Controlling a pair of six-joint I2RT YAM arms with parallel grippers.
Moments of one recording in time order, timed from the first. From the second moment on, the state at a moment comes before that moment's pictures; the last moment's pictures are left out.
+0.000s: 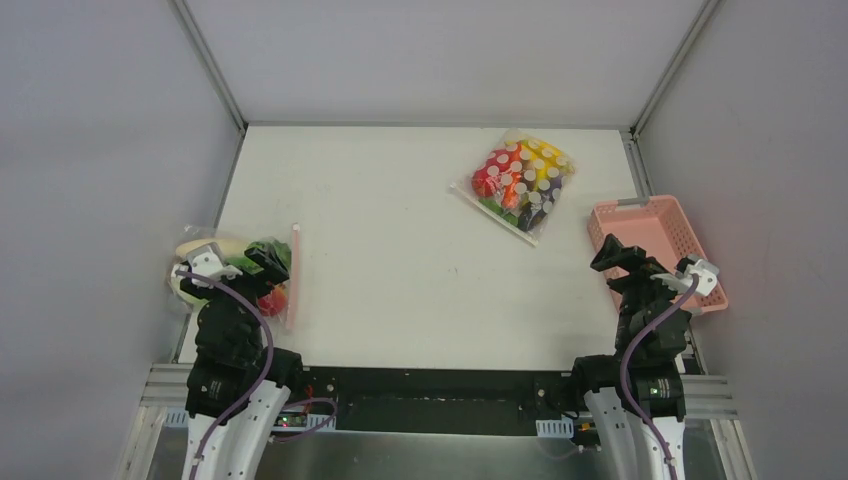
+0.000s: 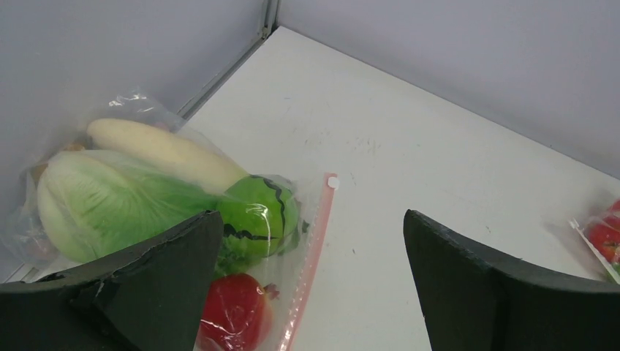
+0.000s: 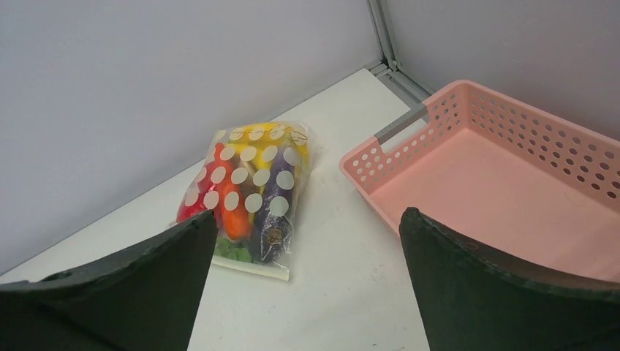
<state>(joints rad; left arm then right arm) -0.19 0.06 0.55 -0.51 -0.56 -0.26 0.11 0.11 0.51 -0.36 0.41 0.38</state>
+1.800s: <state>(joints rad) 0.01 1.52 1.02 -0.46 0.06 -0.60 0.13 0.03 0.49 -0.36 0.26 0.39</state>
